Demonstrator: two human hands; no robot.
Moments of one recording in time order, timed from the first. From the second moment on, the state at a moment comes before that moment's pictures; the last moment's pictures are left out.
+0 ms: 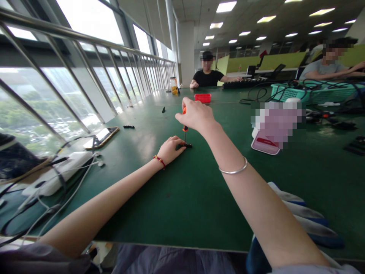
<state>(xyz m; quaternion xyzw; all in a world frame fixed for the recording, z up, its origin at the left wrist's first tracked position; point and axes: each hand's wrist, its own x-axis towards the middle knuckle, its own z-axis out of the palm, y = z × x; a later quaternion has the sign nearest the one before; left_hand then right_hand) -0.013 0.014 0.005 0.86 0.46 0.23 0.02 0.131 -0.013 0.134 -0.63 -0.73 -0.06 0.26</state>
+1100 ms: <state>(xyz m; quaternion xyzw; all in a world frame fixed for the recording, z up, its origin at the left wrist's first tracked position) -0.016 0.025 0.002 0.83 0.47 0.29 0.12 0.133 -0.009 0.130 -0.63 -0.73 -0.06 0.27</state>
